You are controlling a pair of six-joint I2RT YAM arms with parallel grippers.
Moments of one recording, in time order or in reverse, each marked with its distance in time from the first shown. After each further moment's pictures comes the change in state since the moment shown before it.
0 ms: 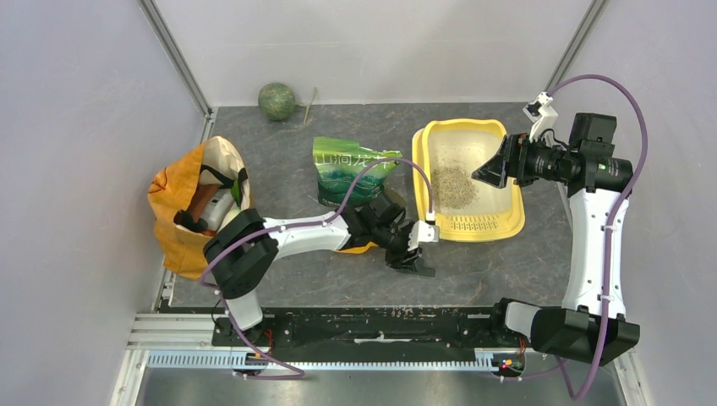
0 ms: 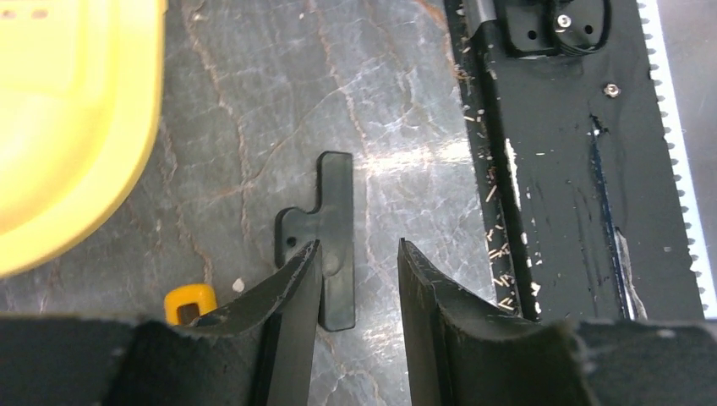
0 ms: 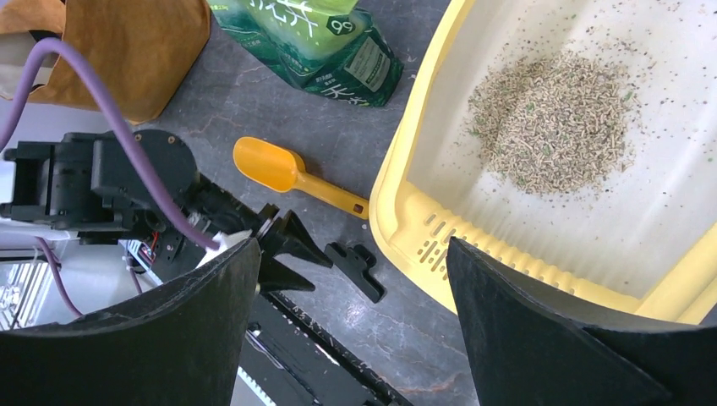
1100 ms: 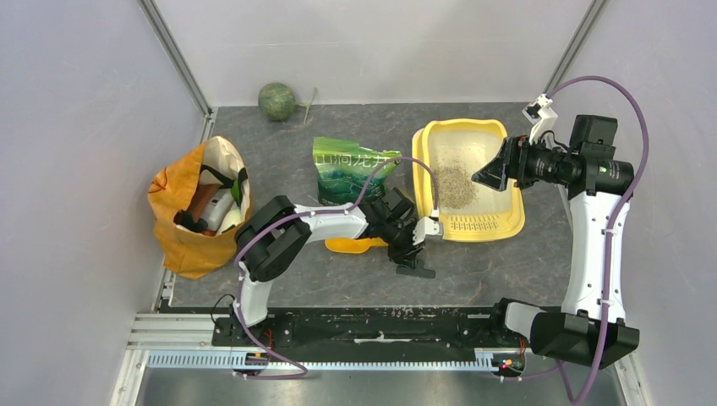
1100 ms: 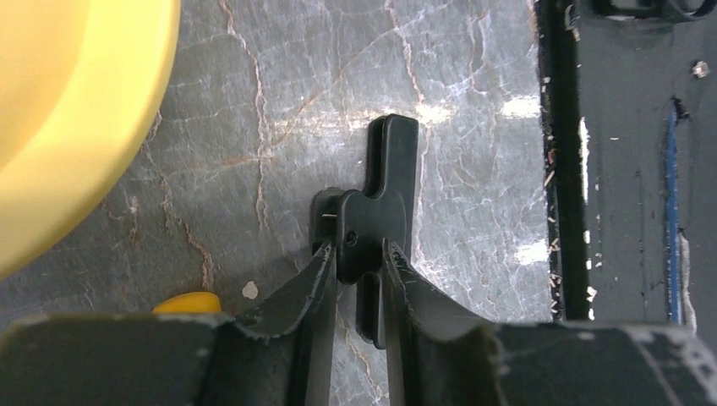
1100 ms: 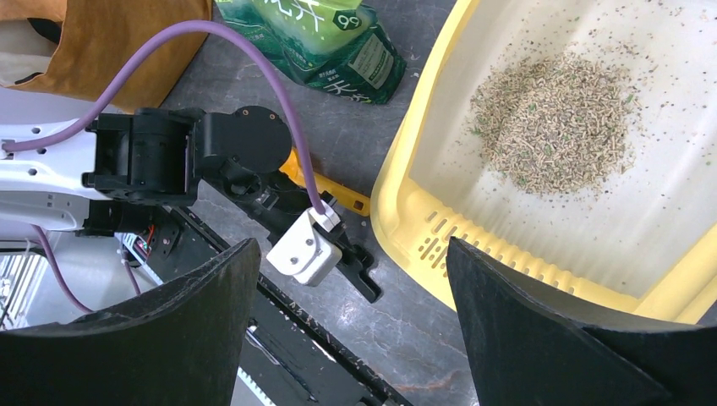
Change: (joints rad) left arm 0.052 0.223 0.142 -0.114 0.016 -0.010; right arm 0.000 -0.018 -0.002 -0.019 -0.008 -0.027
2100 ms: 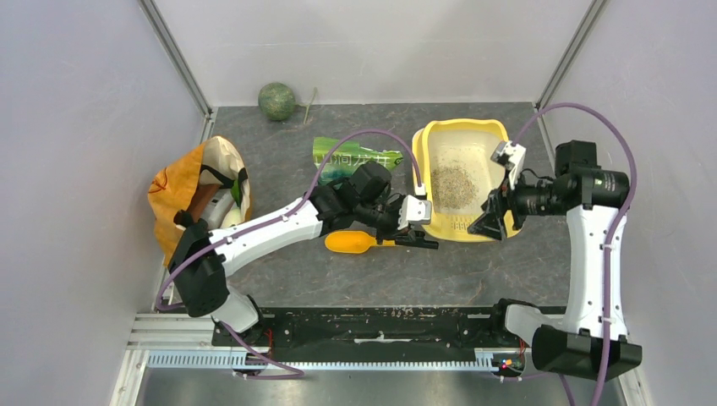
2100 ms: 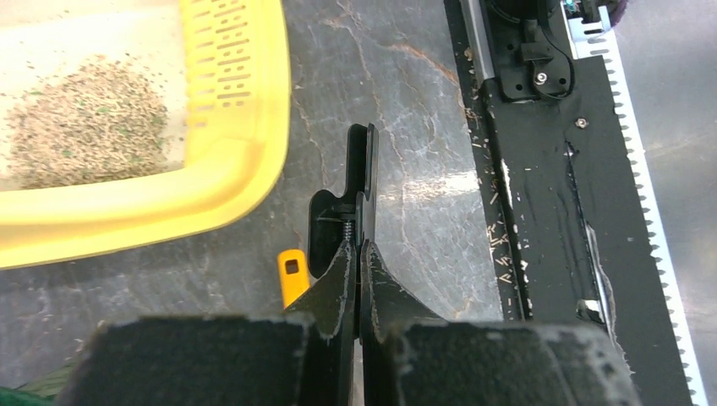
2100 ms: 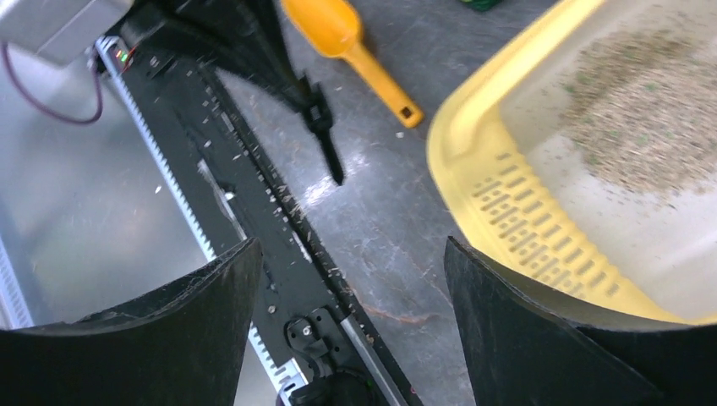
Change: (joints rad) left arm 0.002 -0.435 0.008 -0.150 -0.046 0.073; right arm 0.037 -0.052 -0.027 -0.440 -0.070 -0.650
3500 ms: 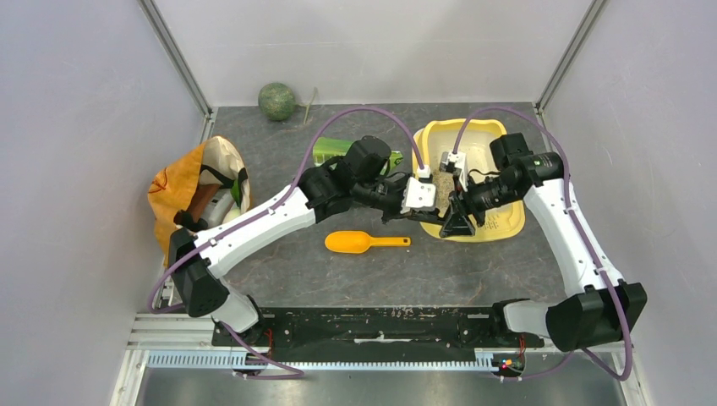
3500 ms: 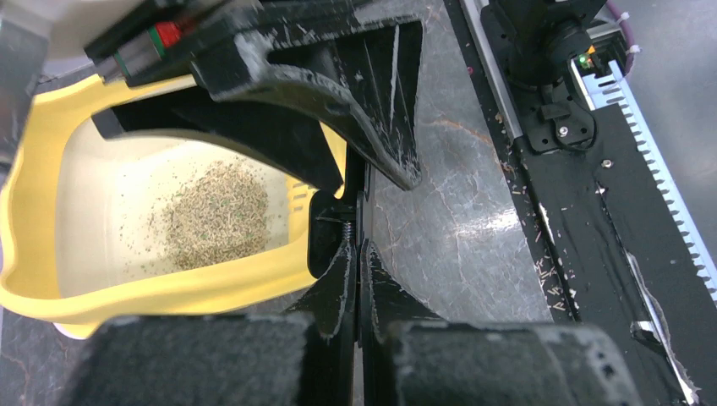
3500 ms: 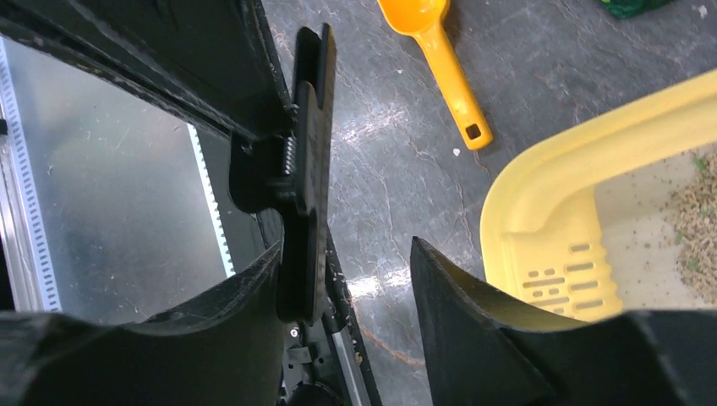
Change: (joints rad) left arm 0.002 -0.004 0.249 -0.105 0.026 0.133; right arm 0.363 0.143 -0.121 0.195 0.052 0.055
